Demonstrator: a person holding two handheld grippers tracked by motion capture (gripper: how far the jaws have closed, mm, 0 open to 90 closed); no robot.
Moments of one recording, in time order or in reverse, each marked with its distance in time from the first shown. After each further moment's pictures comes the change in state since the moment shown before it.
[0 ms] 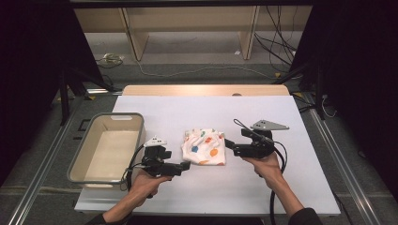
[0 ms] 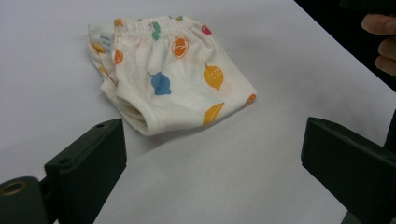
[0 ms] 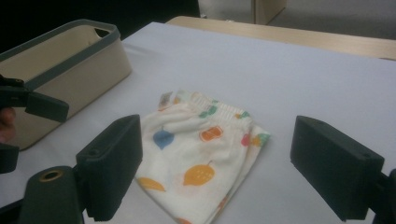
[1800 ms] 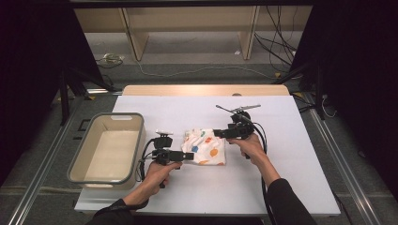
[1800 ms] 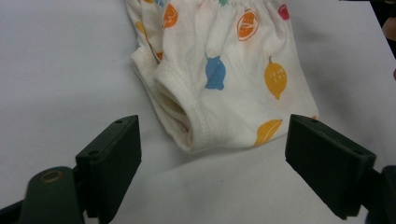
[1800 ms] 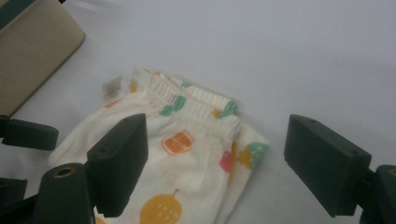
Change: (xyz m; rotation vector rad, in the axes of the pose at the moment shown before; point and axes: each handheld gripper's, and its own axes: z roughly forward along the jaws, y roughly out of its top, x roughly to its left) left arm 0.032 0.013 0.054 0.127 0.076 -0.280; right arm -0.040 0.019 0.095 0.264 0.016 0.104
